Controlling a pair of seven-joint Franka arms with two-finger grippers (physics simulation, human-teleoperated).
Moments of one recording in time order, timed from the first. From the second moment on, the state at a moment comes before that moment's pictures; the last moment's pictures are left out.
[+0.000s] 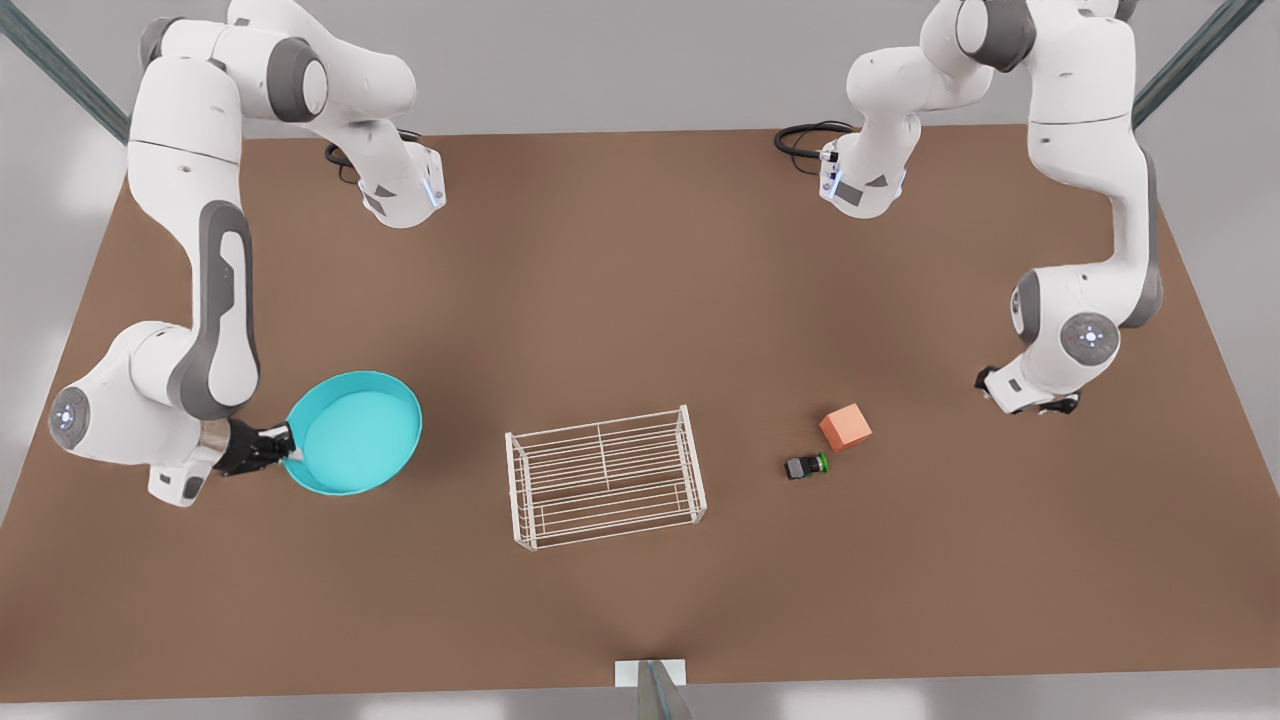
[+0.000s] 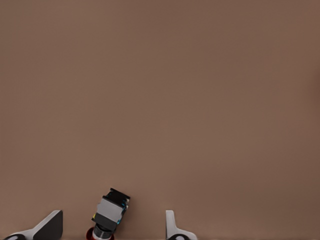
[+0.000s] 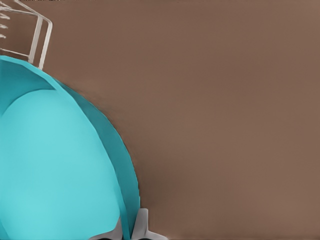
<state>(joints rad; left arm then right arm) 0.06 0.31 0.14 -2.11 0.30 2.38 0.40 0.14 0.46 -0.32 -1.61 0.40 1.87 -0.75</state>
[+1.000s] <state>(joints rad) 0.19 0.48 0.14 -2.14 0.31 2.60 0.55 0.60 0.59 -0.33 -1.22 0.45 1.69 -0.06</state>
